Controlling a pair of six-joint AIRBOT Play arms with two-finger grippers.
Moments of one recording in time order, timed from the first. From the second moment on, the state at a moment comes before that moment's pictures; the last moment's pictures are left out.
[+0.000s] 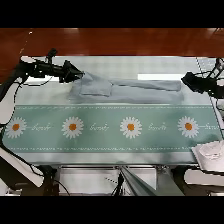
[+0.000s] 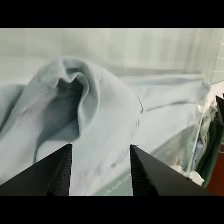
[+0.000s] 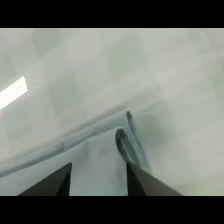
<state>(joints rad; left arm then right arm) 0.13 -1.93 1.60 0.52 -1.24 -1.28 -0.35 -1.48 1.03 -0.82 0.51 1.22</state>
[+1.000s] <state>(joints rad) 0.10 -1.82 1.61 0.48 -1.46 -1.27 -0.35 -1.66 1.04 -0.54 0.65 1.25</state>
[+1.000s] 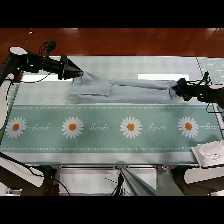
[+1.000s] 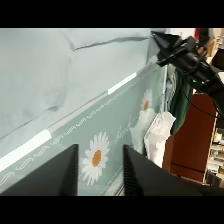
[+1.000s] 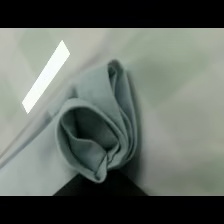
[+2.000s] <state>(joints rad) -0.52 -1.83 1.63 0.40 -1.10 -1.21 -0.33 -0.76 1.10 -0.96 1.11 1.50</state>
